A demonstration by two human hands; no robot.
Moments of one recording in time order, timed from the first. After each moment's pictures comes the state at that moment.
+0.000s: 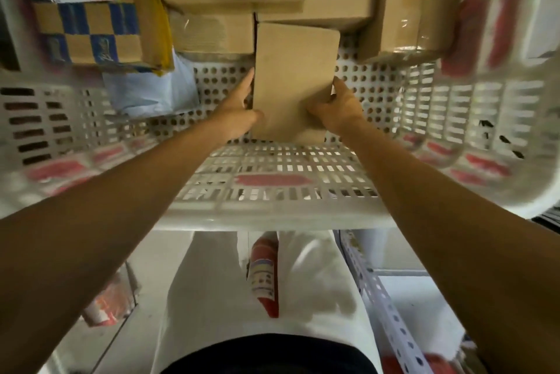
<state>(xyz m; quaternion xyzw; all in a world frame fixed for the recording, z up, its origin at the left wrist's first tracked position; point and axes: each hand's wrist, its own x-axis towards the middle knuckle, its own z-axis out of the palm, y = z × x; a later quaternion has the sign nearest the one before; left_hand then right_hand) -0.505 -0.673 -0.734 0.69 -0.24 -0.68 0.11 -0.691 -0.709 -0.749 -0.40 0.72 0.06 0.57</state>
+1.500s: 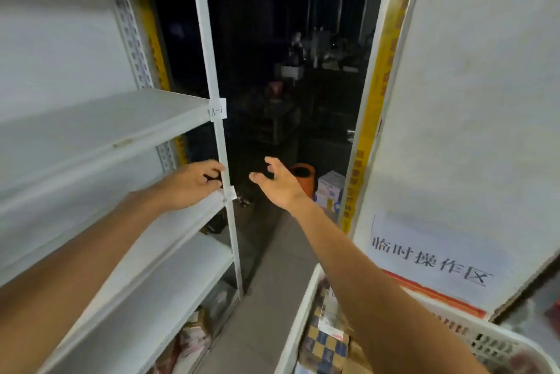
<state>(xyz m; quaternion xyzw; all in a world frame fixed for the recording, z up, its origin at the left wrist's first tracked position) -0.120 -0.548 -0.169 0.84 -0.48 -0.14 0.24 -0.261 -0.691 -0.196 -0.80 0.30 -0.17 0.49</state>
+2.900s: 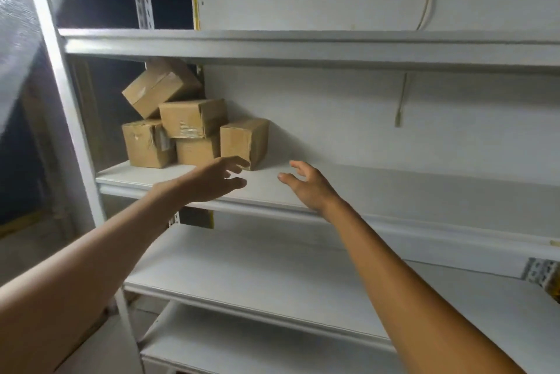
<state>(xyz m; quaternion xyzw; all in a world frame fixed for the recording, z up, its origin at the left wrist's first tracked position) -0.190 0.036 -0.062 0.96 0.02 0.14 0.23 -0.104 -0.168 -0.085 -0.83 -0.28 0.01 0.48</state>
